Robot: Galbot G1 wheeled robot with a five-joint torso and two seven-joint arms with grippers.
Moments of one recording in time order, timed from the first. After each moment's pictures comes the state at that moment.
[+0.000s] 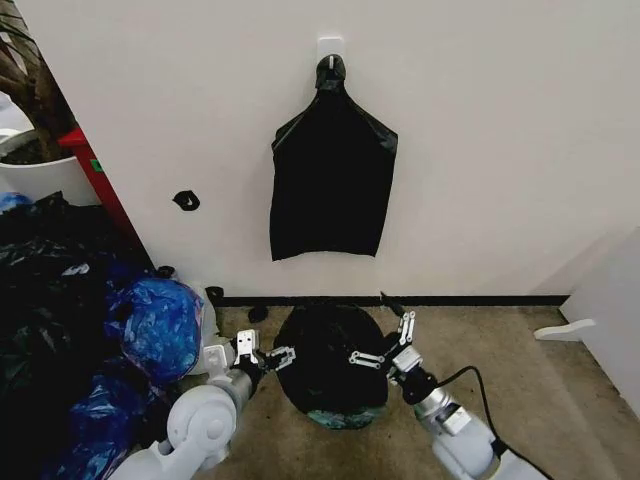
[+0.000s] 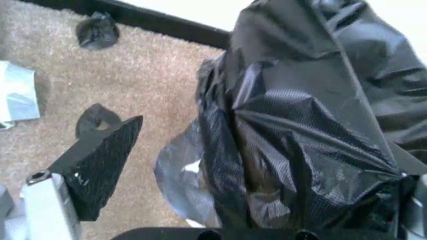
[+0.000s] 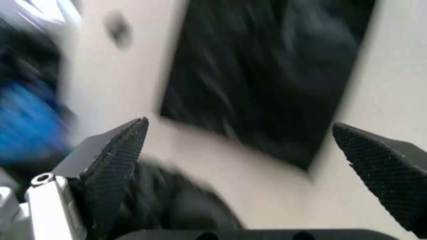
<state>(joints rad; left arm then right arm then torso) 1.29 -1.01 -0.13 -2.07 -1.06 0.43 -0.53 -1.30 0.99 -0.03 1.79 0.01 0.48 0.30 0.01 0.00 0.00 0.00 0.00</state>
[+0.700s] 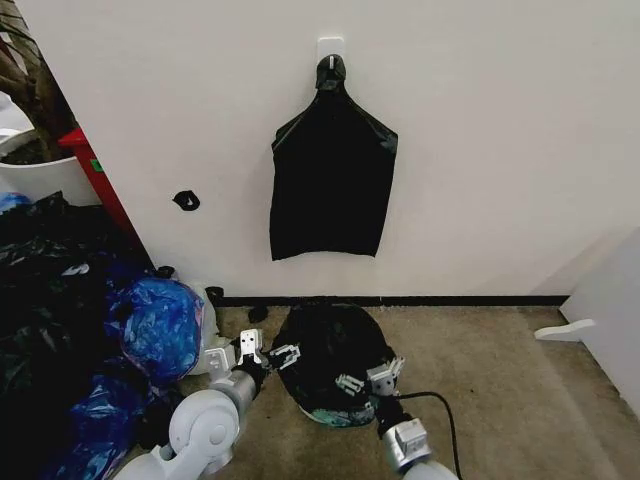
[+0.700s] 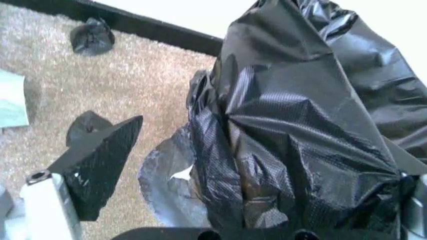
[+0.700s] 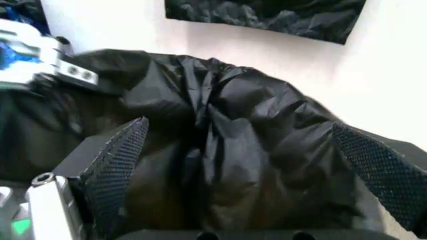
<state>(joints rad) 1.27 -1.02 -0.12 -2.04 -1.05 0.39 -0.51 -1.35 1.01 -0.23 1.92 0.18 0.12 0.51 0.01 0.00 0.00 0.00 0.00</state>
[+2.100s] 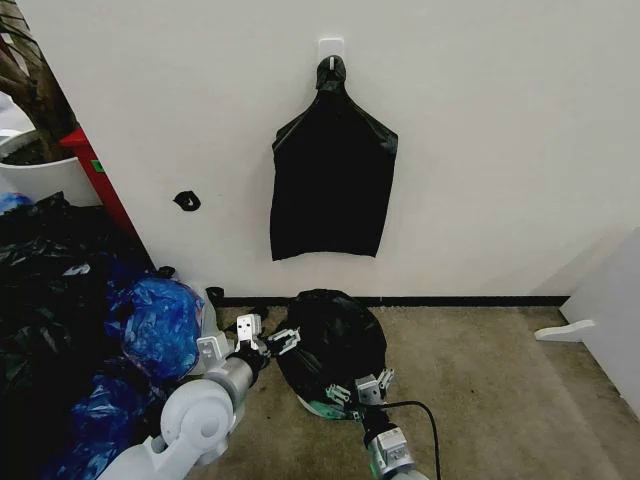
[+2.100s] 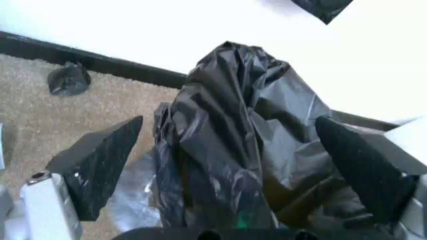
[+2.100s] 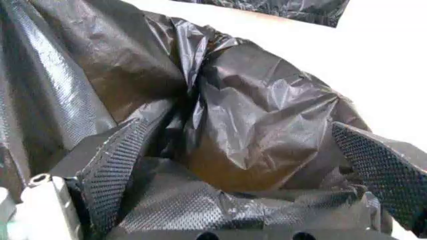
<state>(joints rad) 1.23 -0.99 -0.15 -2.13 -1.13 0.40 -0.51 -1.32 1.07 -0.25 1.80 0.15 0.05 0.57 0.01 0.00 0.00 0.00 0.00</state>
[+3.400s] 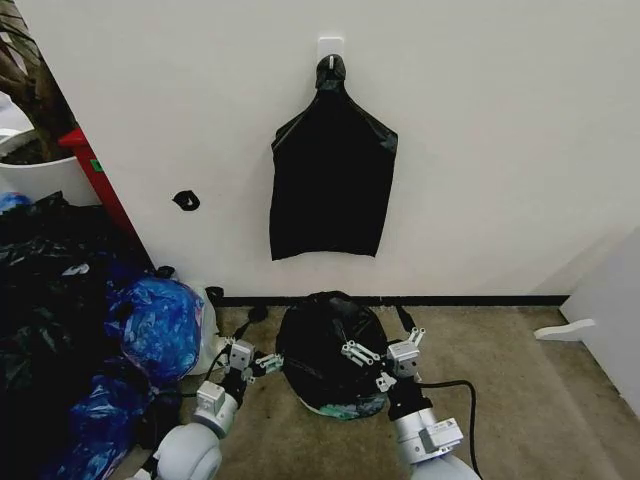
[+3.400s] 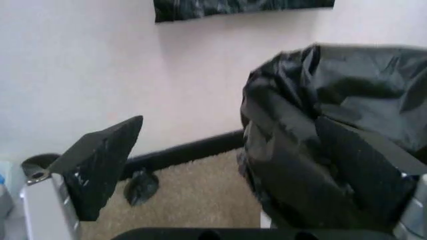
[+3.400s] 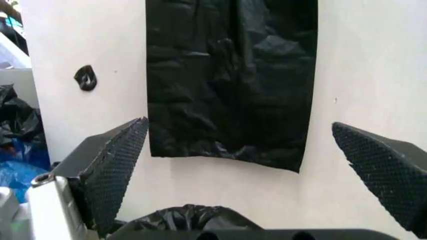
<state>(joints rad) 1.36 -0.99 -0.13 -1.80 -0.35 -0.18 -0.14 -1.42 1.01 -0.09 2.15 0.10 0.22 0.51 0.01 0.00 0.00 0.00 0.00</state>
